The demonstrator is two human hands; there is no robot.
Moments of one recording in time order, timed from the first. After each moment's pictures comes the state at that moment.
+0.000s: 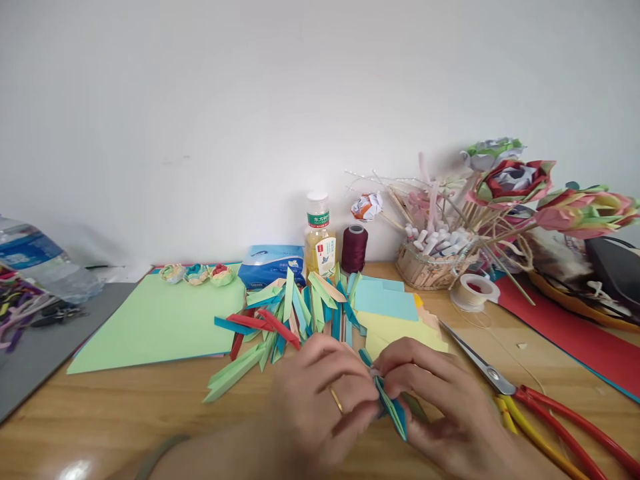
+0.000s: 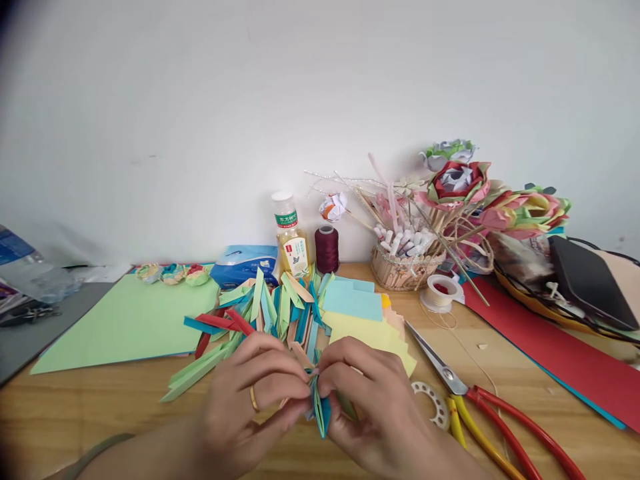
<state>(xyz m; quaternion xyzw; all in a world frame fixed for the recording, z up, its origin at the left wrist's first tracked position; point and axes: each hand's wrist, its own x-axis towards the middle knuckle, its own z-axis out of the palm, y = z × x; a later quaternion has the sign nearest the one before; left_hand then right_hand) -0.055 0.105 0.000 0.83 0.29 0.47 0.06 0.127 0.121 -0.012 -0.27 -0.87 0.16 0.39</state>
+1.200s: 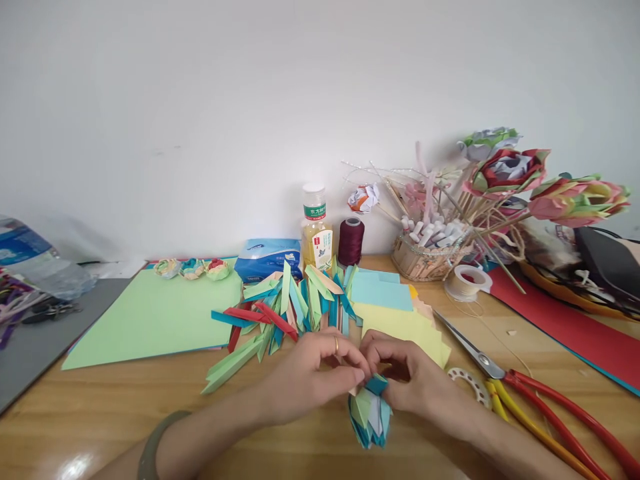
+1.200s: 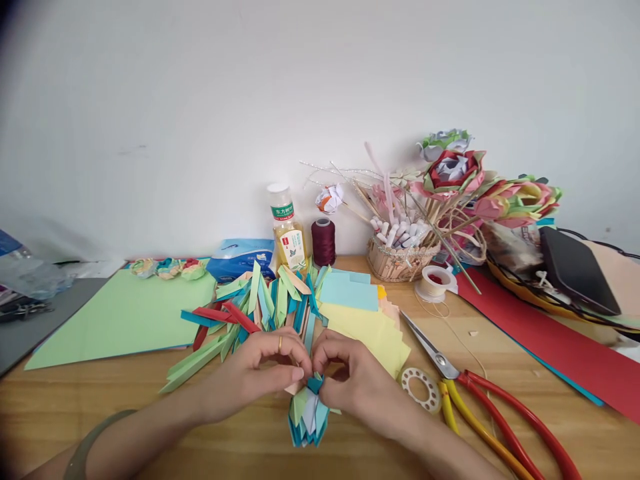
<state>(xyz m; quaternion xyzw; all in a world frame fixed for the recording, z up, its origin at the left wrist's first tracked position) -0.063 0.119 -0.001 0.63 0.43 0.28 0.58 0.115 0.130 -0.028 -0.38 -0.64 0.61 0.27</state>
